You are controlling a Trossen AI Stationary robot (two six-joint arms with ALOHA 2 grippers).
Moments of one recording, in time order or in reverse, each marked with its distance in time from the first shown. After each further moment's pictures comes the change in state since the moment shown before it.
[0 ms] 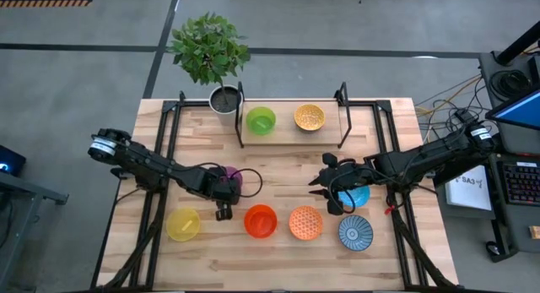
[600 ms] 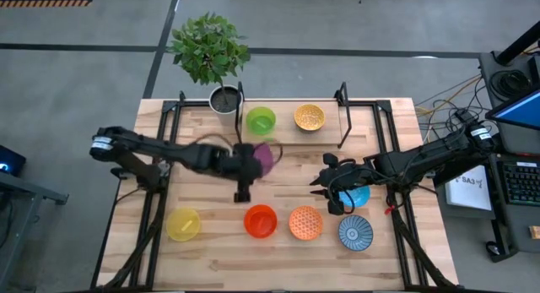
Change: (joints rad) left arm 0.151 0.000 0.423 -0.090 -0.038 0.456; right arm 0.000 0.000 0.000 -0.032 -0.002 0.000
